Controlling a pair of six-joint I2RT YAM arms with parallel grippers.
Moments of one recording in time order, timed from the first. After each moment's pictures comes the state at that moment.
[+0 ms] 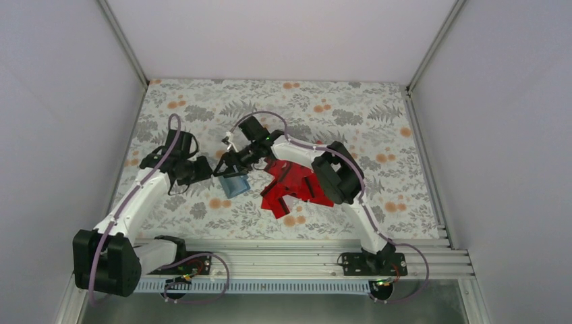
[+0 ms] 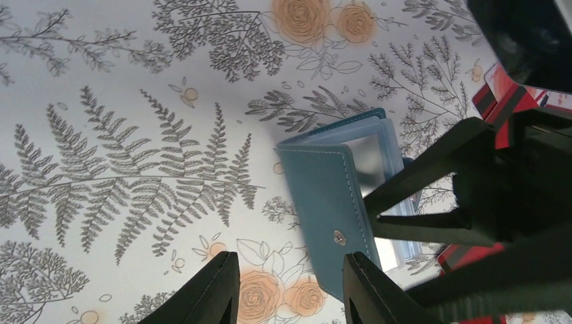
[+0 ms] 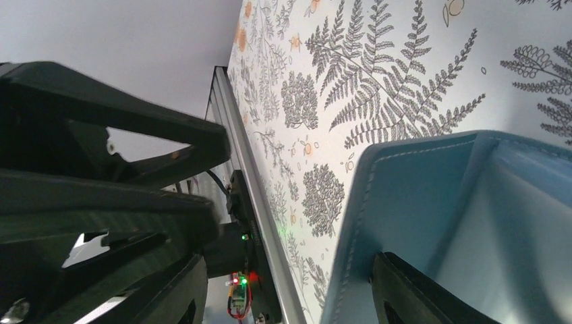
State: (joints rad) left arm -0.17 1.15 0.82 -0.78 0.16 -0.46; right arm 0.82 2.30 1.75 -0.35 -1.01 0.56
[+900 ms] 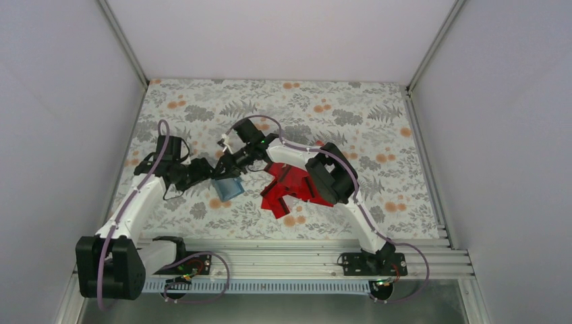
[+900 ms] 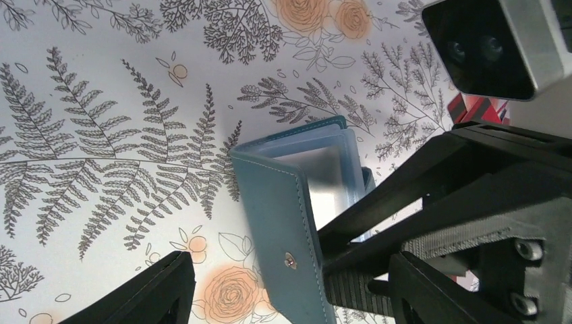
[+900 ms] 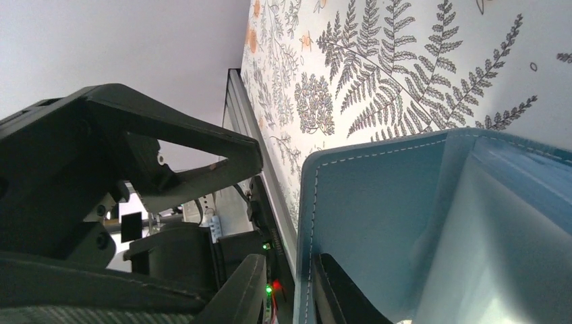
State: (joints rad) left arm -0.04 1.09 0.73 -0.72 0.32 -0.48; right arm 0.85 2.38 1.81 -0.28 -1.05 0.70
